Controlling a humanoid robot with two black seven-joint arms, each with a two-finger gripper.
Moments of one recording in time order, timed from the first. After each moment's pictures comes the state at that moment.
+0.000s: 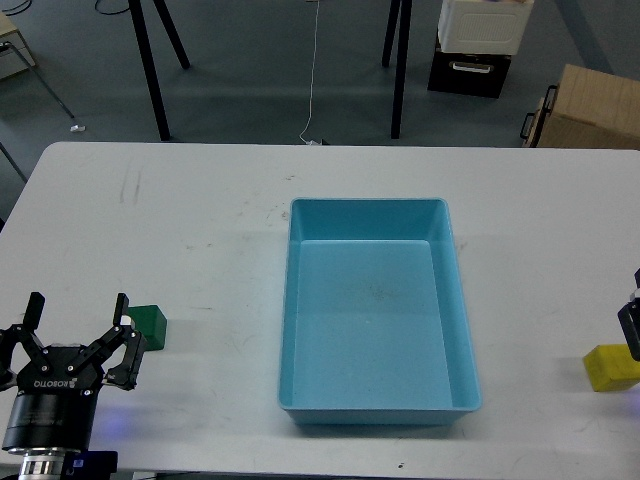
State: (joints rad) left arm 0.54 0.02 -1.40 -1.76 -0.11 -0.49 -0.11; right arm -0.47 -0.15 1.65 1.65 0.33 0.49 0.05
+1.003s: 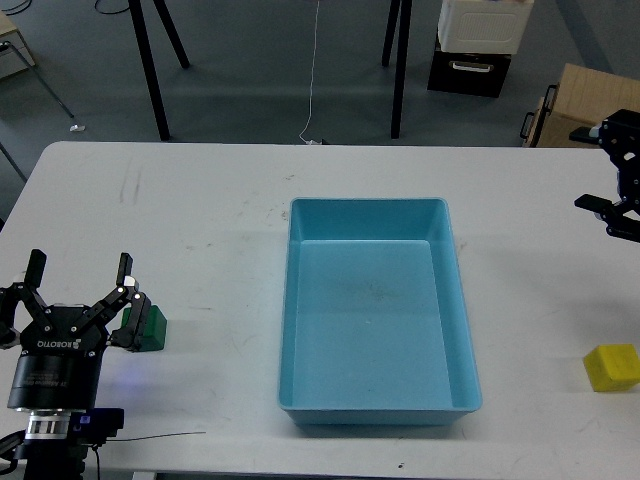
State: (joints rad) left arm 0.40 0.01 -1.40 -1.76 -0.11 -0.49 -0.10; right arm 0.80 -1.03 0.56 1.48 -0.54 0.27 -0.35
